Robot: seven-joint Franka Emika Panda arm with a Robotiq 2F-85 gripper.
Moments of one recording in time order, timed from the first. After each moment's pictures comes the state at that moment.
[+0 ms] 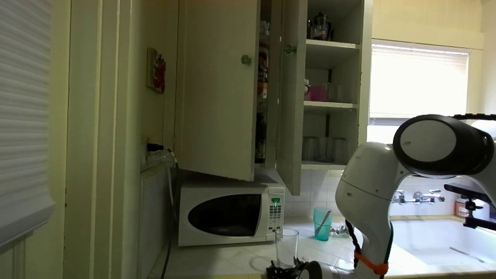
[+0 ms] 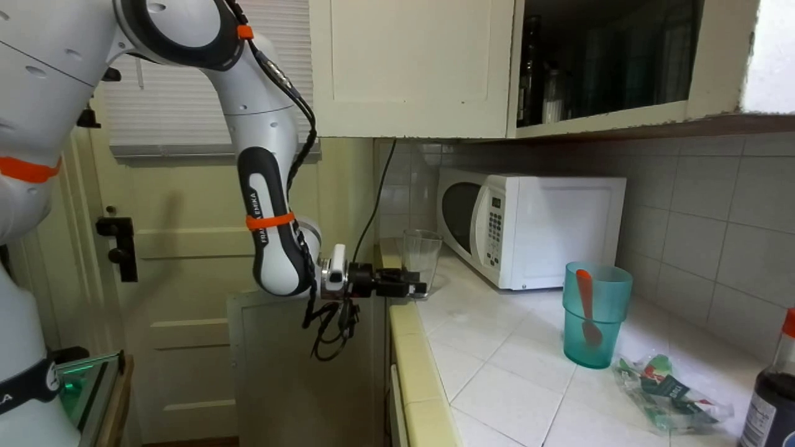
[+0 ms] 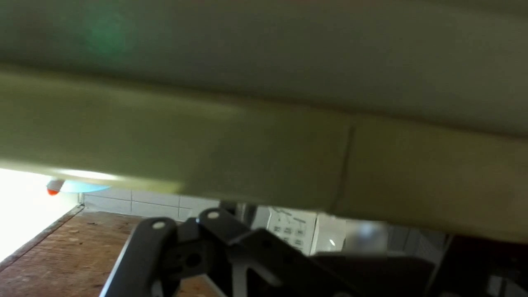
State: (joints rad) arm -0.14 0.50 0.34 -2.37 -2.51 1.75 2.71
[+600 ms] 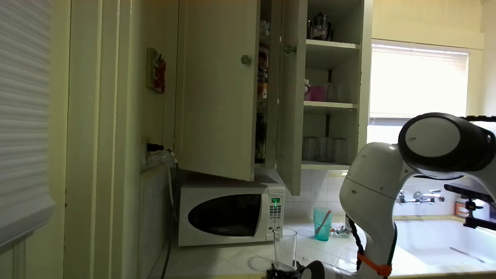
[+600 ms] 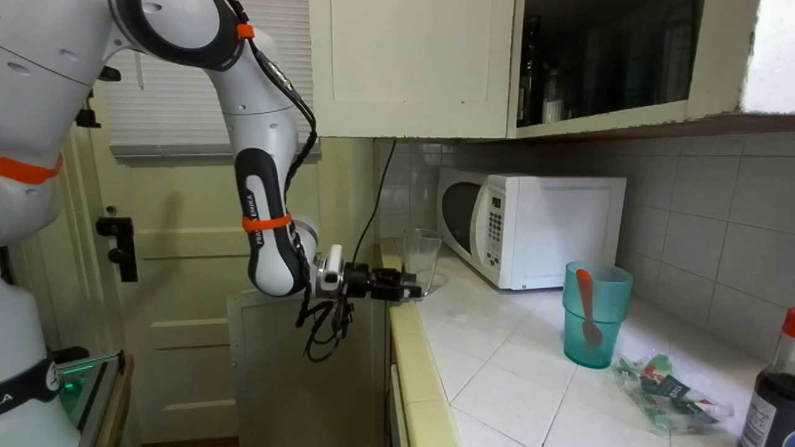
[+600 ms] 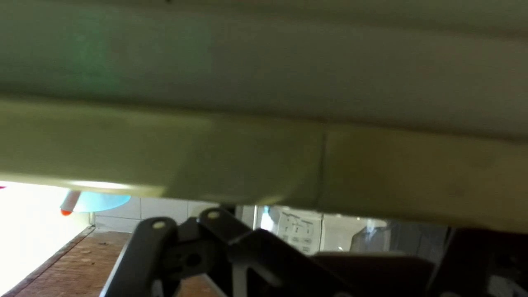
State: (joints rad) arm -0.28 0.51 0.49 -2.40 -2.51 1.75 2.71
